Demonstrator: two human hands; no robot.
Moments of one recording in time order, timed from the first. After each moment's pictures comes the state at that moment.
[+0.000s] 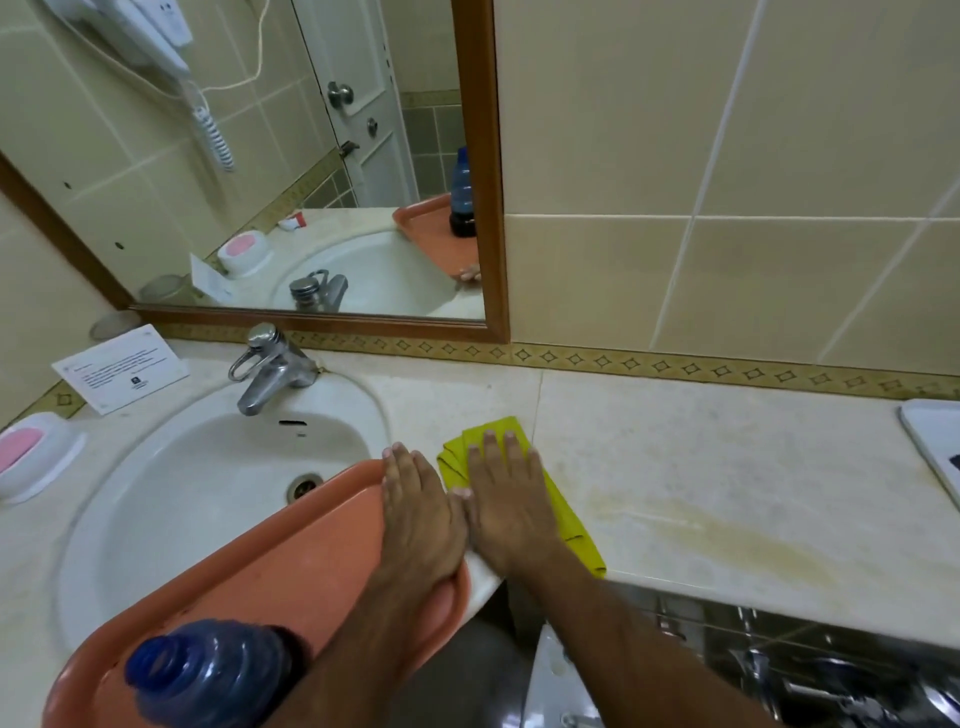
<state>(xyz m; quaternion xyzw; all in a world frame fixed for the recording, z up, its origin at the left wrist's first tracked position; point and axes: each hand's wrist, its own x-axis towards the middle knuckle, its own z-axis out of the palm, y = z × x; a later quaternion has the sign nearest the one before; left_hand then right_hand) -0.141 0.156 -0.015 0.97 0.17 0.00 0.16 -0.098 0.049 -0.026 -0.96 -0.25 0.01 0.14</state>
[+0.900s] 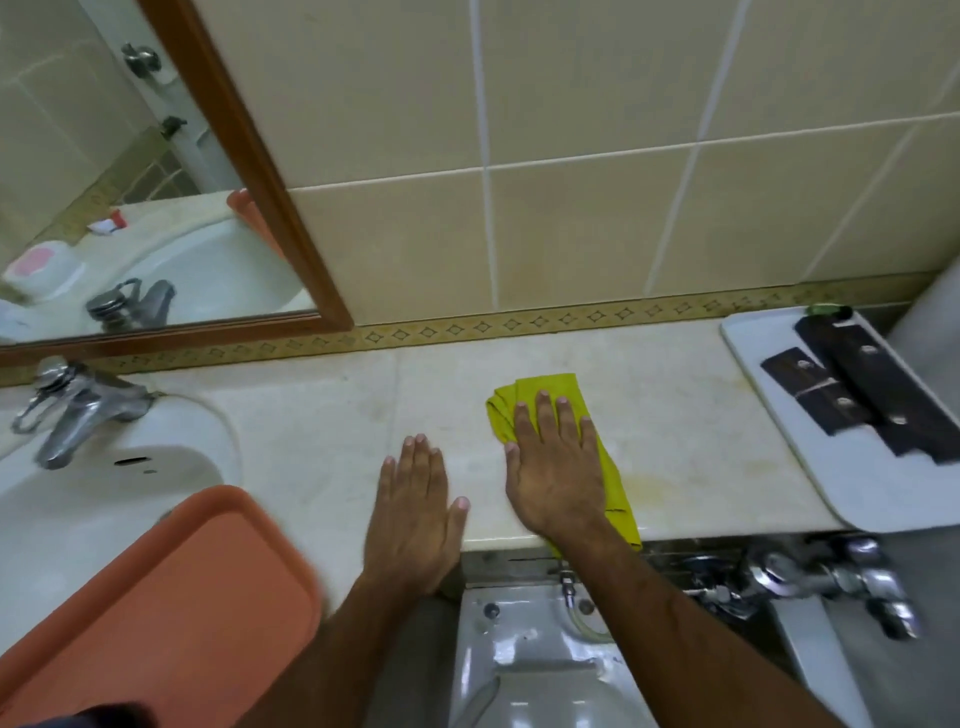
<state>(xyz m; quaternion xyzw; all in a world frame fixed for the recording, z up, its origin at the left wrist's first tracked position) -0.124 0.036 -0.041 0.99 -0.09 0.00 0.06 -0.072 -0.141 -0.043 -0.99 -0.03 -0.02 0.12</state>
